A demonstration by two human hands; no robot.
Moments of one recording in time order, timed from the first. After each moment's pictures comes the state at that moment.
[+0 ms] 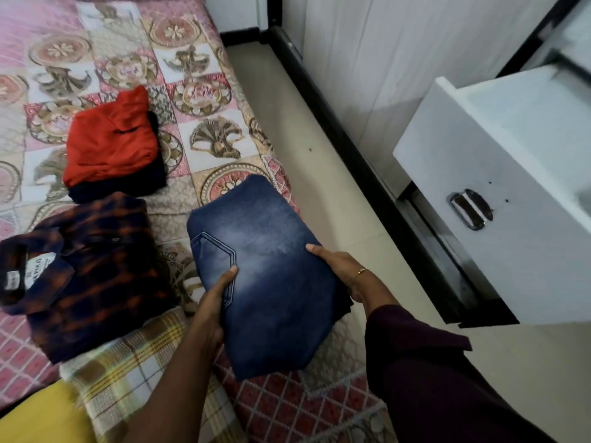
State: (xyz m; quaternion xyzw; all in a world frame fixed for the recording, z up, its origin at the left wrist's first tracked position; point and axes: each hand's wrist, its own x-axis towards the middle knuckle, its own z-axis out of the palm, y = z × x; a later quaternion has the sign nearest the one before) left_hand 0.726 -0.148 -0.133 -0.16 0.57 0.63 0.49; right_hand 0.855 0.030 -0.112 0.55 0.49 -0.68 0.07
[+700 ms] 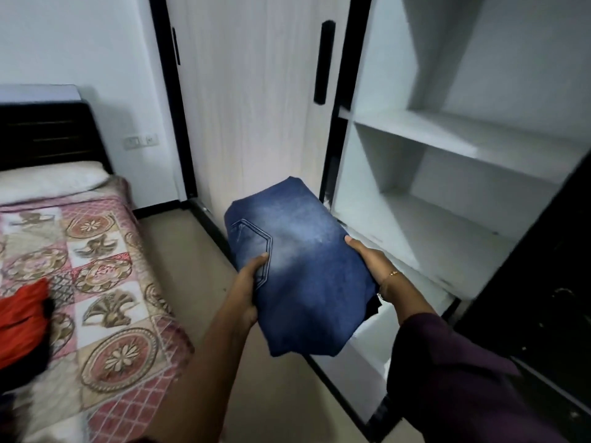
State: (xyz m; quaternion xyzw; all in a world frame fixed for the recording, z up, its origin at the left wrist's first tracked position) left_hand 0.897 0.090 0.158 0.13 0.45 0.69 0.55; right_hand 1.085 0.208 0.184 0.53 0.54 -0.60 -0.27
